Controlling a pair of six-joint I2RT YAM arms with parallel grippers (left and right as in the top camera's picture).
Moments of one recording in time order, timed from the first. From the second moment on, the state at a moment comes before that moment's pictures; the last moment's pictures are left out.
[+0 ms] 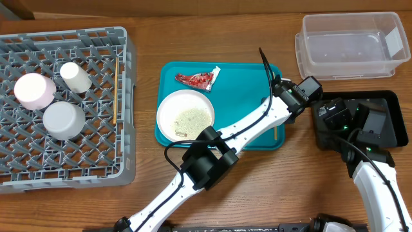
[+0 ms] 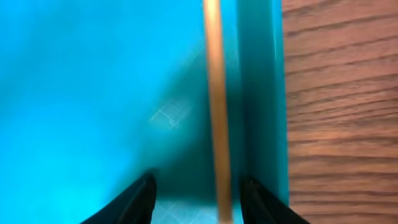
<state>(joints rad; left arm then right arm) -0.93 2.65 2.42 -1.11 -0.27 -0.78 -0.24 1.20 0.62 -0.24 -0.13 0.83</state>
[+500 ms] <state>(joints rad) -0.93 2.65 2.43 -1.11 -0.24 -0.78 -0.24 1.20 0.62 -0.24 -0.13 0.83</state>
